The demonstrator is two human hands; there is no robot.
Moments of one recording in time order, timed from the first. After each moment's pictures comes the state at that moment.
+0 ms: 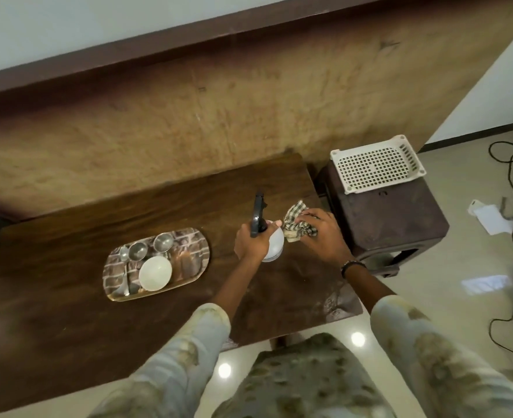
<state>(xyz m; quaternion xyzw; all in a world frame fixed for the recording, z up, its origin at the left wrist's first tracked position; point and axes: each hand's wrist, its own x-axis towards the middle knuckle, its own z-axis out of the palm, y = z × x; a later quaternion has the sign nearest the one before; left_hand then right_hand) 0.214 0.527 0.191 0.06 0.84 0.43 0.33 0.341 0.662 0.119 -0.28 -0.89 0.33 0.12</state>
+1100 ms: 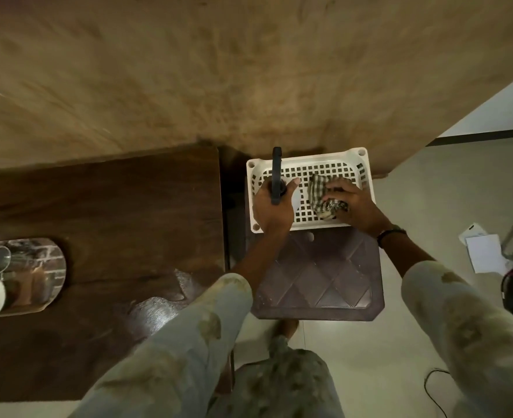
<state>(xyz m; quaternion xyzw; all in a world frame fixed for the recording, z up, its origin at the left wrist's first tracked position) 0.305 0.972 0.045 -0.05 0.82 0.53 0.23 0.421 1.135 -0.058 -0.10 -0.93 0.36 0.03</state>
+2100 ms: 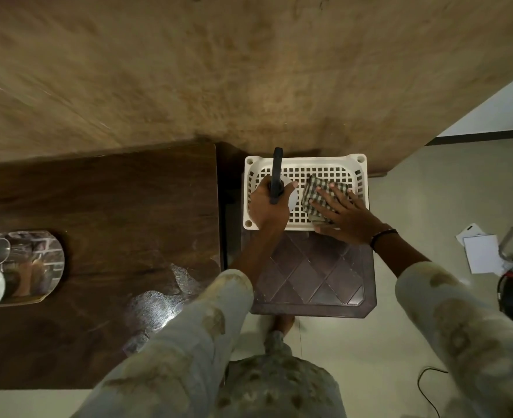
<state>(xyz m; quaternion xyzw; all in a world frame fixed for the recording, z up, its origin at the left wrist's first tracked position) 0.306 0.972 0.032 0.00 0.84 0.49 0.22 0.435 1.122 -0.049 -0.04 -0.97 0.10 -0.22</state>
